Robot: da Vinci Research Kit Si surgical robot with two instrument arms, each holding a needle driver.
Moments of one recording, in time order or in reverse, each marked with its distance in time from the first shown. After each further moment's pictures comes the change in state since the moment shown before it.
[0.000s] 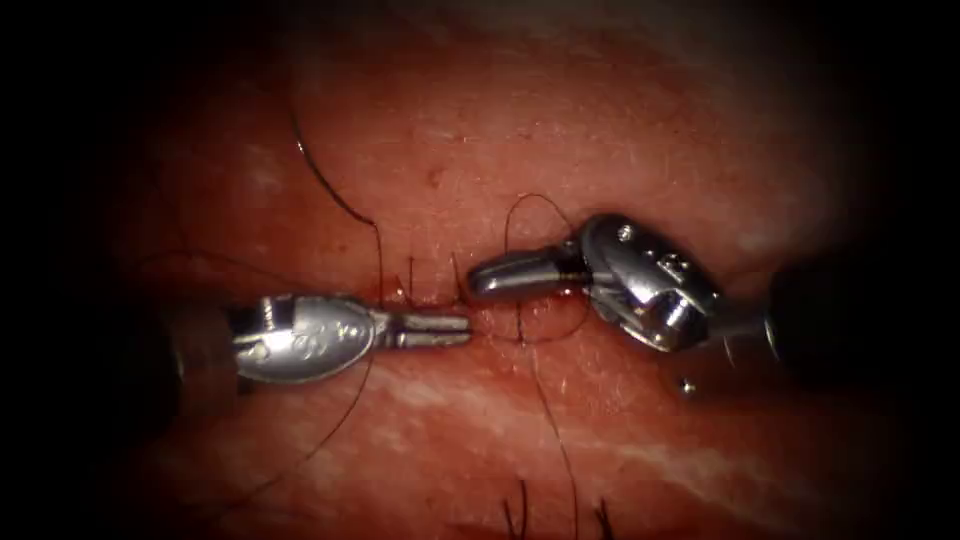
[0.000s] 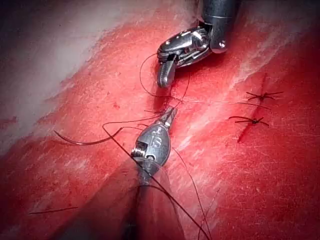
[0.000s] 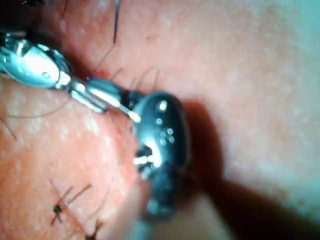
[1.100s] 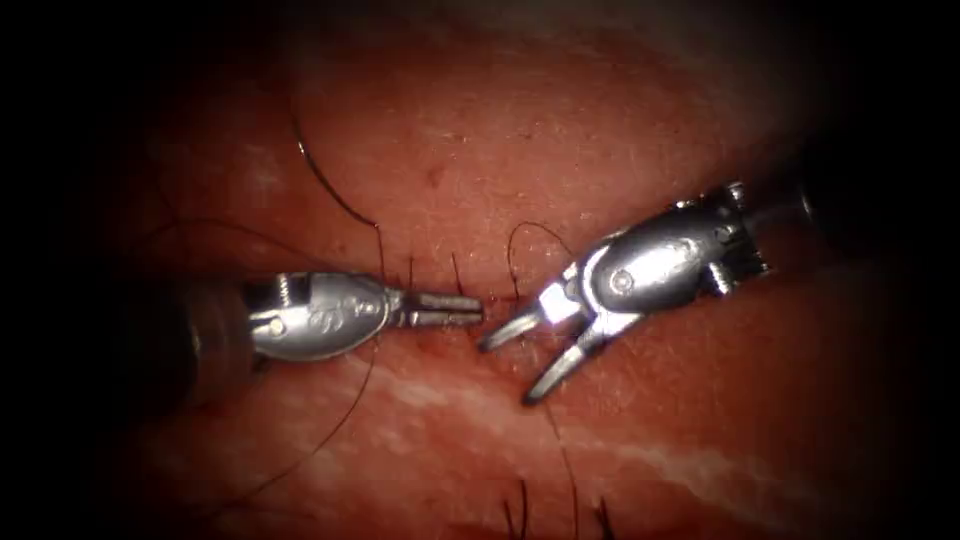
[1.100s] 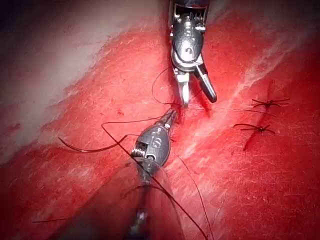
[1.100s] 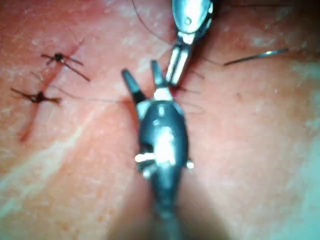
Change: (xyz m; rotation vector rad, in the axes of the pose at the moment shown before) right arm -0.001 -0.003 0.003 0.472 -0.650 -0.483; left arm 0.000 -0.001 0.001 -0.014 -0.023 -0.005
